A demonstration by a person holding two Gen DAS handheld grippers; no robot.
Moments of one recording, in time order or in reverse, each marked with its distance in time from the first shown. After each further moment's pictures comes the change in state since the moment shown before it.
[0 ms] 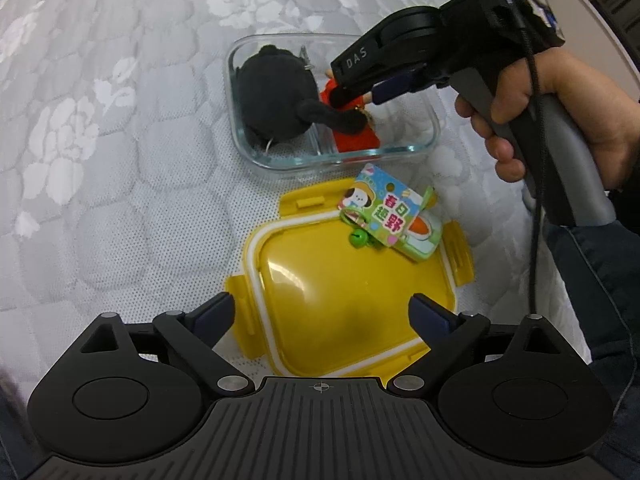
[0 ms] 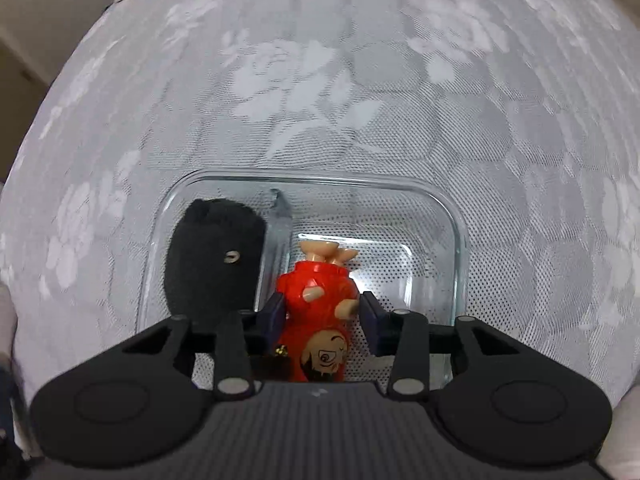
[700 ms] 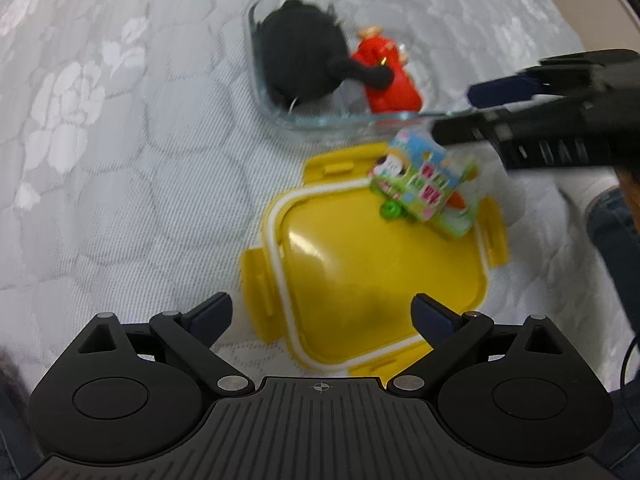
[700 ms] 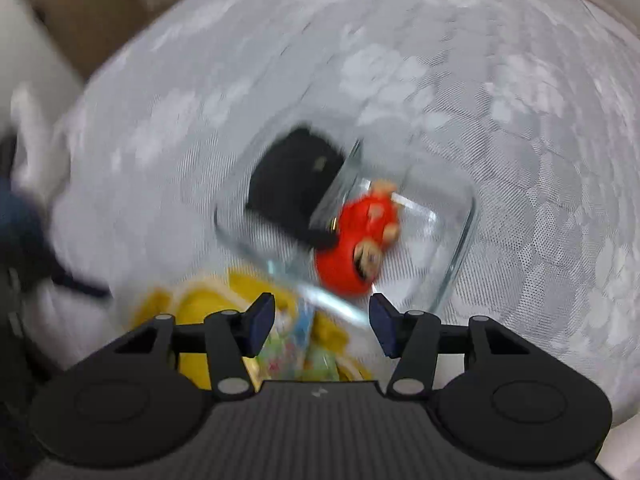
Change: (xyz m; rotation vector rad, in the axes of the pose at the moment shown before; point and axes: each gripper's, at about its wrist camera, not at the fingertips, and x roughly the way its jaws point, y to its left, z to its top) left arm 0.028 0.010 -0.003 -0.031 0.116 0.059; right arm -0.052 0.023 -0.073 -0.444 -0.002 0.050
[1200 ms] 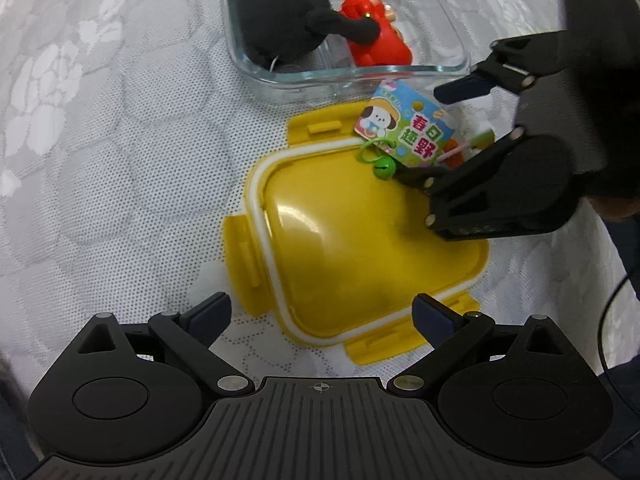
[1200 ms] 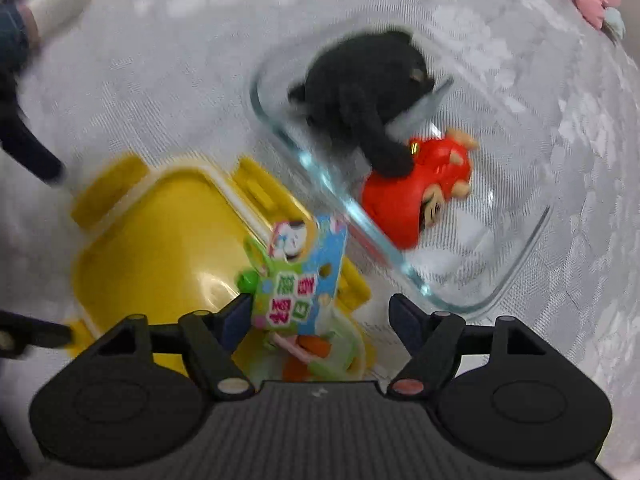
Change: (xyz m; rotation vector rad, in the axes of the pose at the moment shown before) left arm 0.006 -0.006 -0.005 0.042 0.056 -0.022; right arm 0.058 0.045 -0.027 -0.313 0.131 -0.124
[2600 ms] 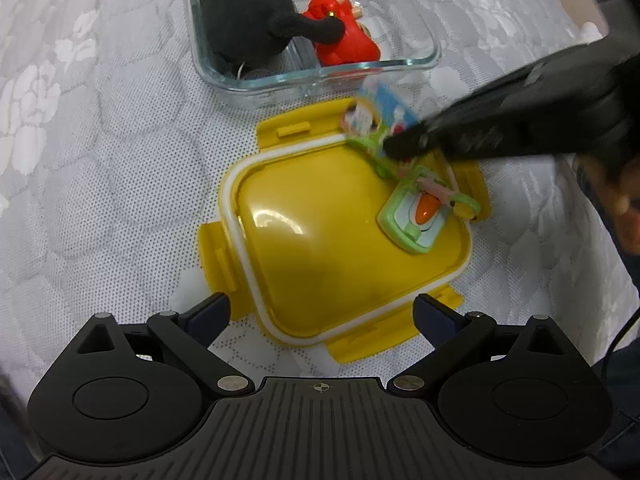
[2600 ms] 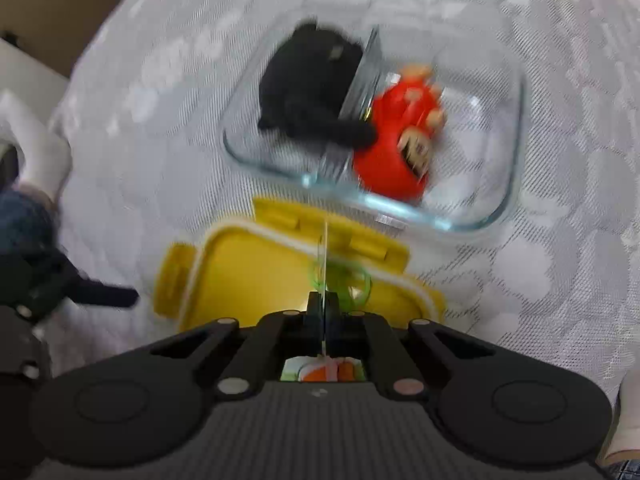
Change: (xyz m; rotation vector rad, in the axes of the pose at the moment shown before) left arm -0.010 -0.019 0.020 0.059 0.009 -0.014; right arm -0.031 -0.055 0.000 0.567 -0.007 0.313
